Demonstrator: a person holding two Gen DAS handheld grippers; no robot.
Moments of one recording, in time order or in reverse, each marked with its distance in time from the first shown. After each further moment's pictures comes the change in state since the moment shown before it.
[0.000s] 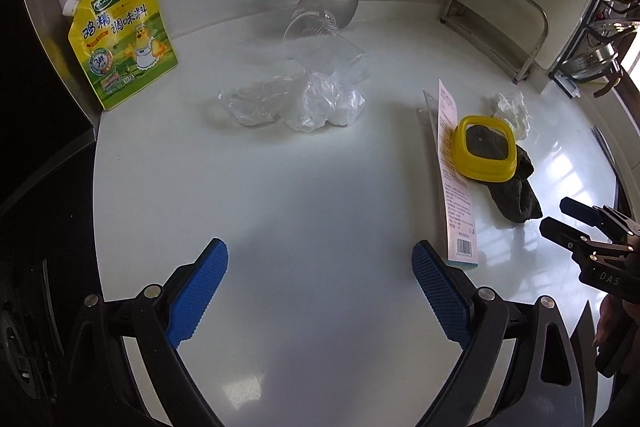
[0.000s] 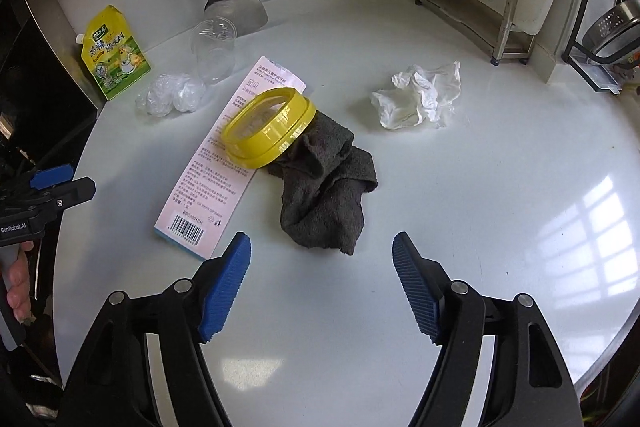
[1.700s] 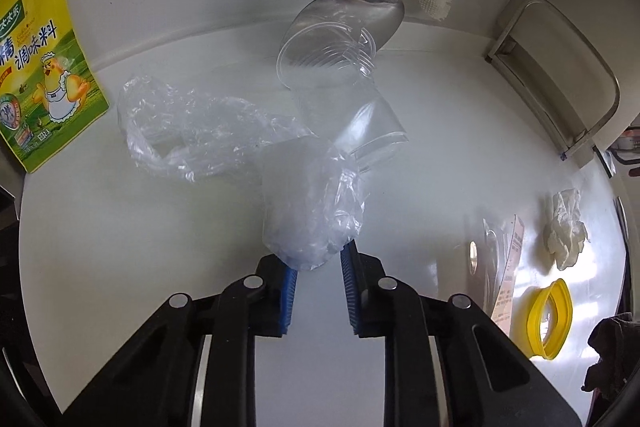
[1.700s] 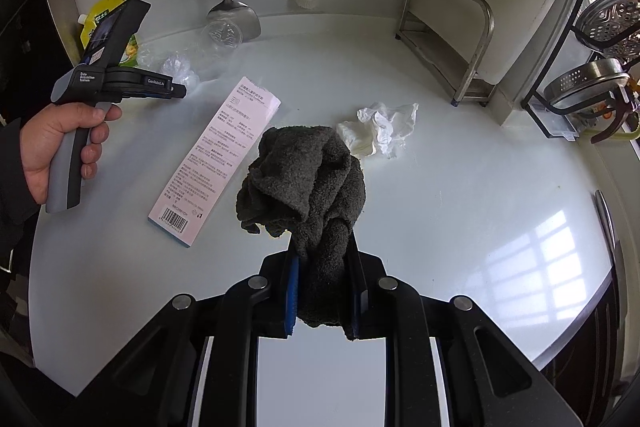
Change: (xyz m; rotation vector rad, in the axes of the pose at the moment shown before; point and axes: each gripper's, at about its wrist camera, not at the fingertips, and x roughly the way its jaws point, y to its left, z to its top) left arm 0.110 0.015 0.113 -0.102 -0.003 -0.055; right arm -0.049 0.011 -0.003 -0.116 -0.041 -0.153
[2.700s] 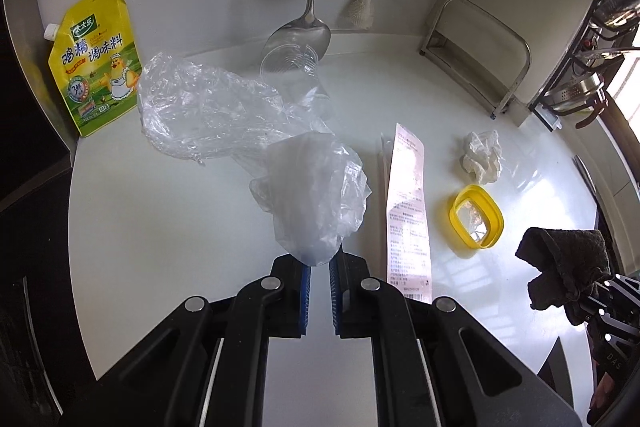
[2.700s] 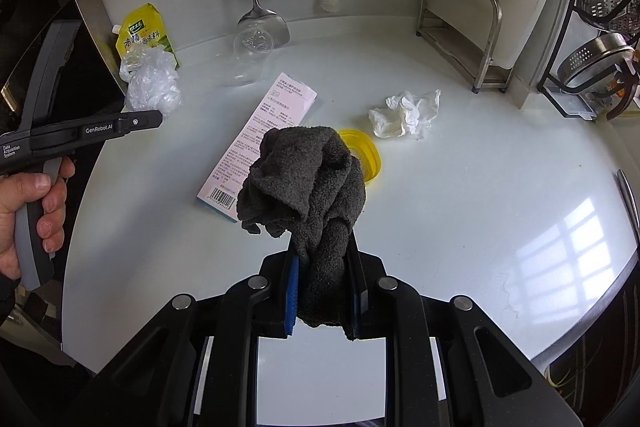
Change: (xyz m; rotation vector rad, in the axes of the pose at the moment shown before) left arm -0.120 -0.033 -0.097 0.070 -0.075 -0.020; right arm -0.027 0.002 -0.027 0.035 -0.029 0.138
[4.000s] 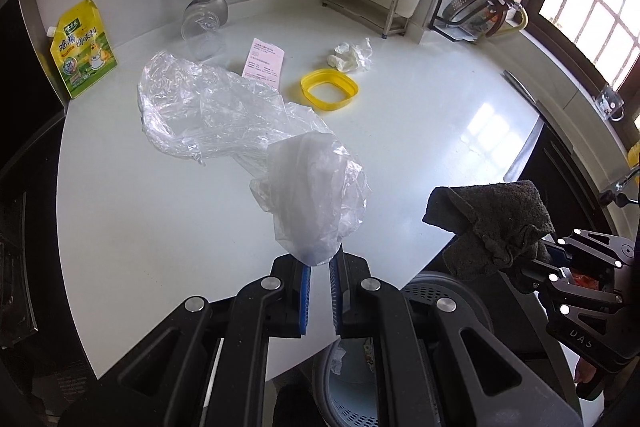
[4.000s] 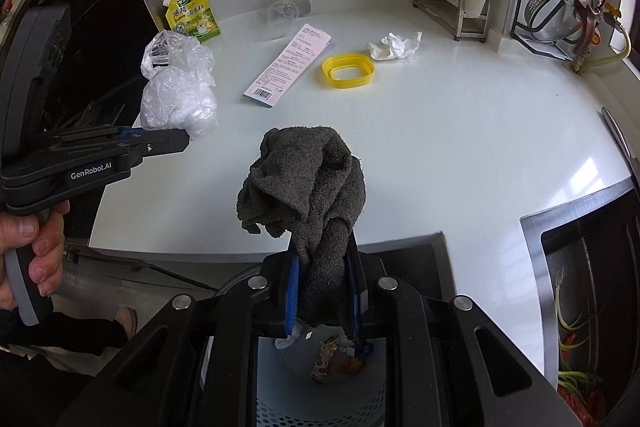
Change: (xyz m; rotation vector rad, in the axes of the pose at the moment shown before) left arm -0.093 -0.136 -0.142 0.129 0.058 -0.057; right arm -0.089 -0.011 -0.136 -0.006 0.027 0.082
